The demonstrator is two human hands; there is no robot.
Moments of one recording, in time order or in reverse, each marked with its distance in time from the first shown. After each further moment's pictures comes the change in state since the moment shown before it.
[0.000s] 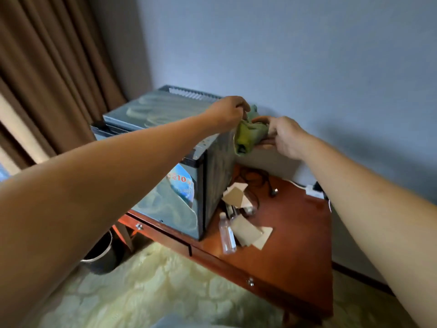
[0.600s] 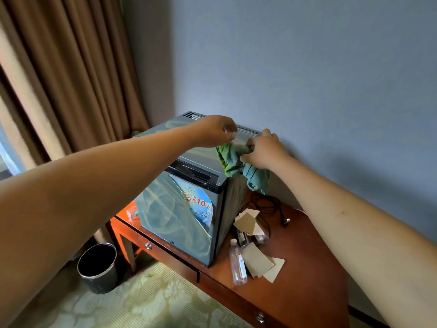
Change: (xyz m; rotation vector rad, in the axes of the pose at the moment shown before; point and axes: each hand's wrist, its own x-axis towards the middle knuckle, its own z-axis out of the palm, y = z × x) left_hand -0.023 -0.056 -0.091 0.242 -0.056 0.064; right_hand 0.034 -0.038 0.084 -1.331 0.192 -0.329
